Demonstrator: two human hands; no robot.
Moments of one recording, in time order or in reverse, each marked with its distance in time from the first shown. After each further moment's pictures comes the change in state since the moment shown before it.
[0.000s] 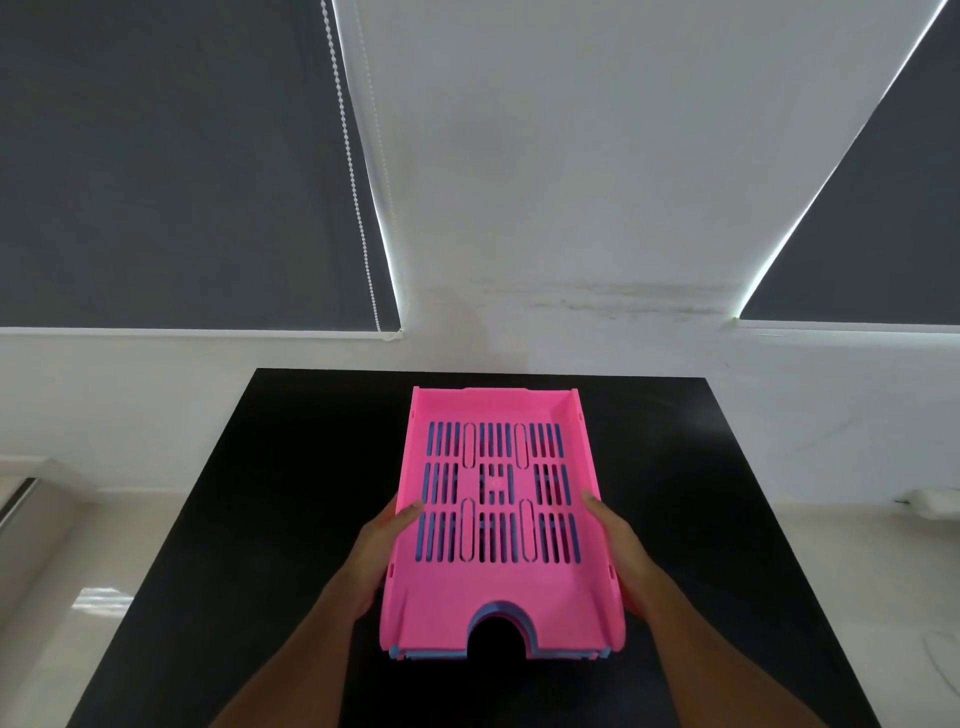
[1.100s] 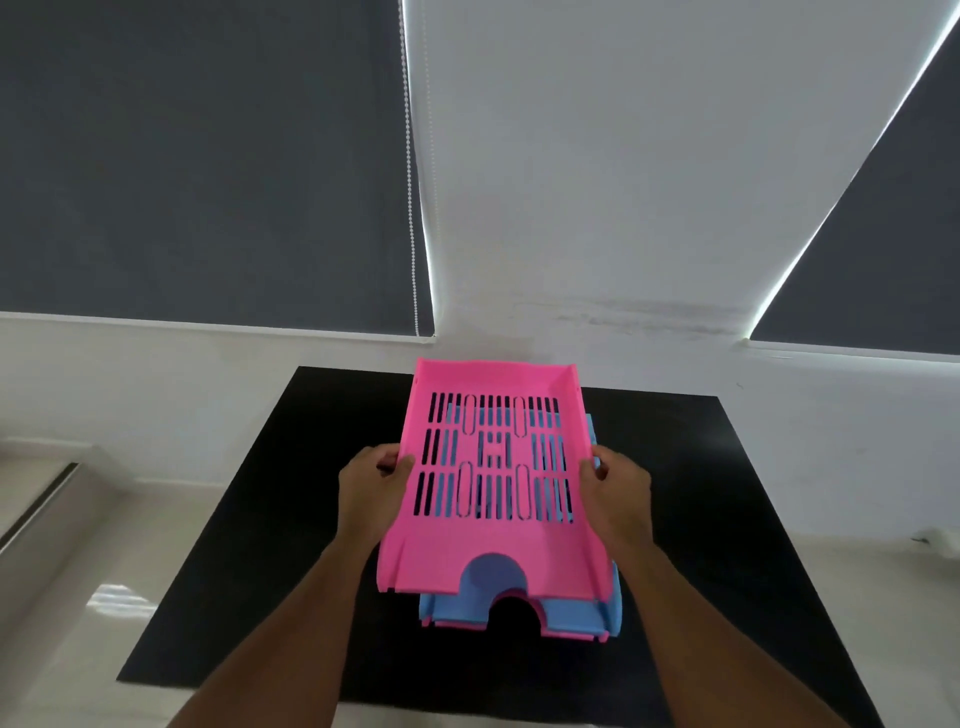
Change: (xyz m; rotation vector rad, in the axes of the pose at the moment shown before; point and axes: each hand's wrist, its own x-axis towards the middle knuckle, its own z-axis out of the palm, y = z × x) left_hand -0.042 0.044 -0.018 0.622 0.547 0.549; right_hand -0.032 -0.032 0.071 -0.815 0.540 -0.624
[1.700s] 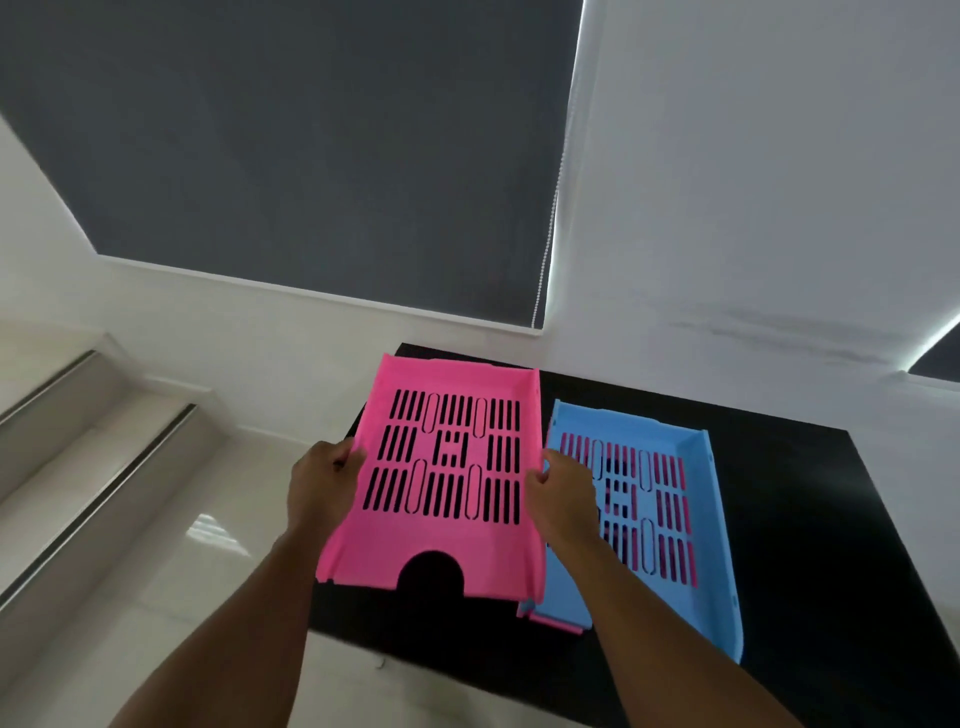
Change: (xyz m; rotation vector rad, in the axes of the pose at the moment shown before) left_hand 0.003 -0.104 -0.159 0.331 0.227 -0.129; right_hand -0.061 -0.104 0.158 -0.039 -0.243 -0.139
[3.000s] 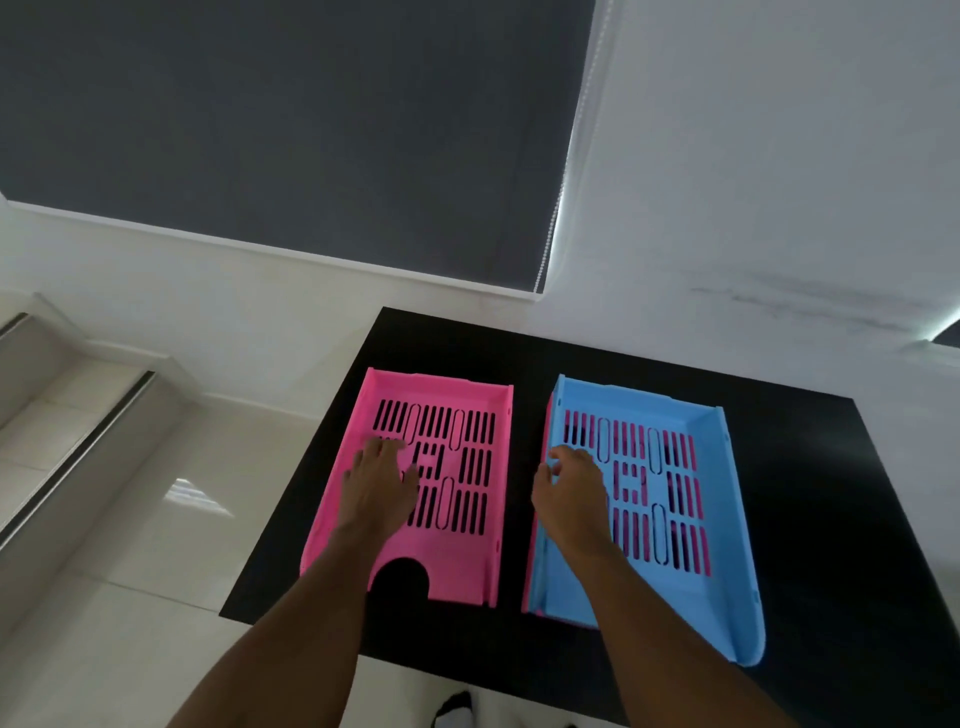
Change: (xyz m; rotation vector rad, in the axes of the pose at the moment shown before) left_hand 0.013 -0.005 0.095 0.197 -0.346 0.032; right_hand 0.021 0.032 0.026 -0.133 0.024 0.084
